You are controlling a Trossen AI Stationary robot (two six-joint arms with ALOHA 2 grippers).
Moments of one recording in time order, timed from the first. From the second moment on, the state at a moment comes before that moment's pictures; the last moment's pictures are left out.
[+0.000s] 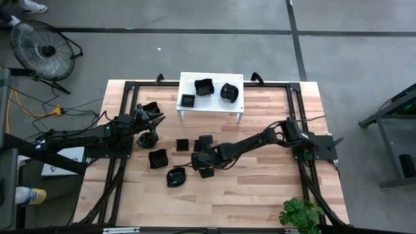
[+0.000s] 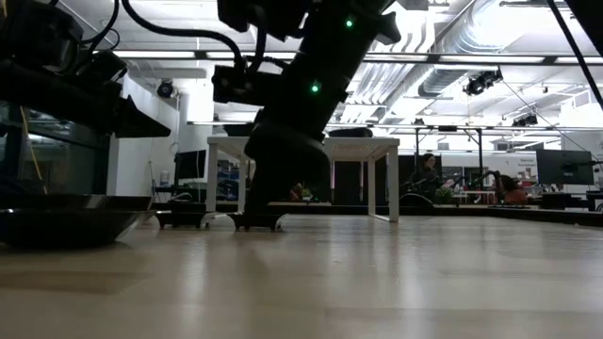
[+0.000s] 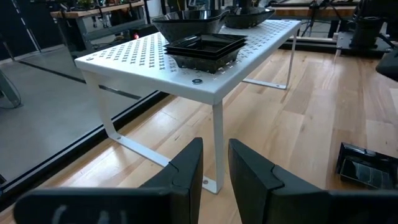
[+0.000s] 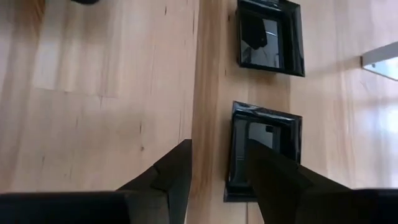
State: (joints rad) left arm 0.22 0.25 0.01 0.06 -0.34 0.00; right arm 0.22 2.21 1.62 -0.49 0.42 -0.01
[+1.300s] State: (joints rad) left arm 0.22 0.25 0.01 0.06 -0.34 0.00; right arm 0.19 2.24 1.62 -0.50 0.42 -0.01
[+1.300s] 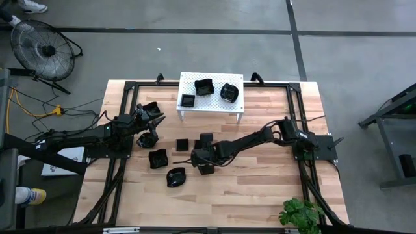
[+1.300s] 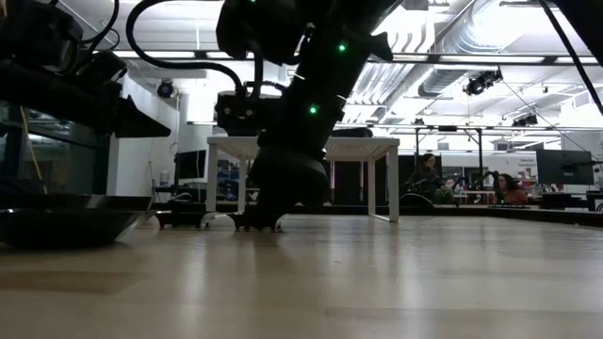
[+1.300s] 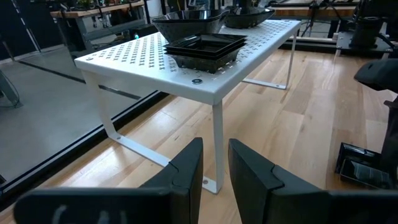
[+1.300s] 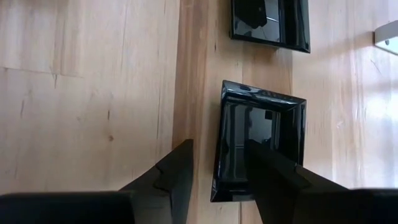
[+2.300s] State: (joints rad) left arm 0.22 0.25 0.01 0.06 -0.34 0.00; right arm 0.19 2.24 1.62 -0.51 0.38 0.00
